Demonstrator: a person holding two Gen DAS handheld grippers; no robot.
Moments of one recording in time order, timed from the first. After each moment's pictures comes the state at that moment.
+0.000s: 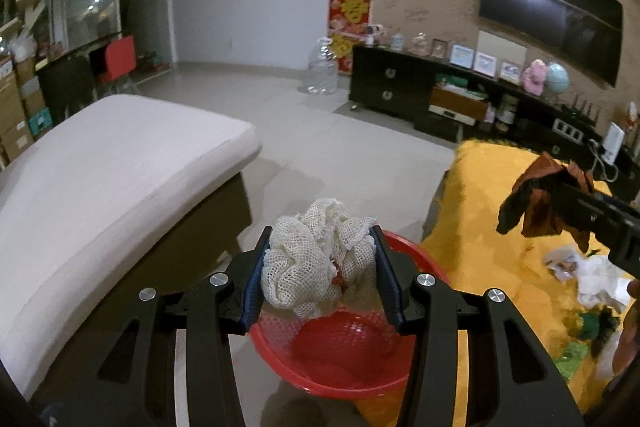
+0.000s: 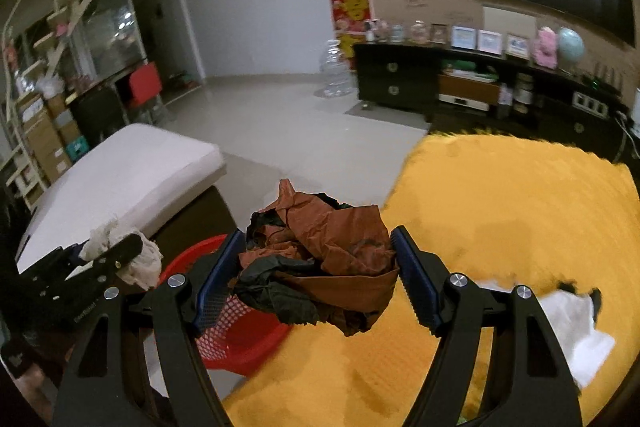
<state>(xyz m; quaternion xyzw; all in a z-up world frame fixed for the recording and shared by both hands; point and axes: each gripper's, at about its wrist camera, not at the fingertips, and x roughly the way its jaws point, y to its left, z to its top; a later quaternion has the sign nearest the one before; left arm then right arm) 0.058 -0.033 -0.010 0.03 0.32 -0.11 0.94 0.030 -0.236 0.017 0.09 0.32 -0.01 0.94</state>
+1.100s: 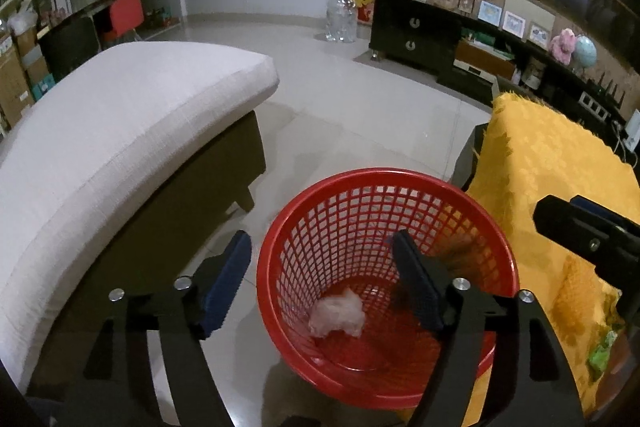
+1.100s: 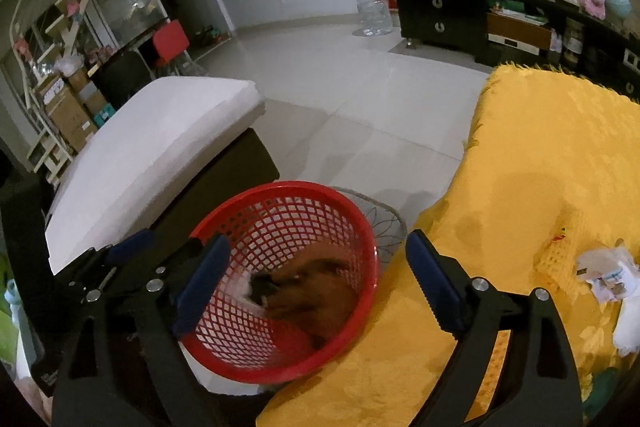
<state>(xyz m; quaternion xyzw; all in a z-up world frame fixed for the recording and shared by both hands) 0.096 -0.027 -0.065 0.03 0.41 -0.08 0.91 0.073 -0.209 -0.042 0.14 0.40 0.05 0.91</state>
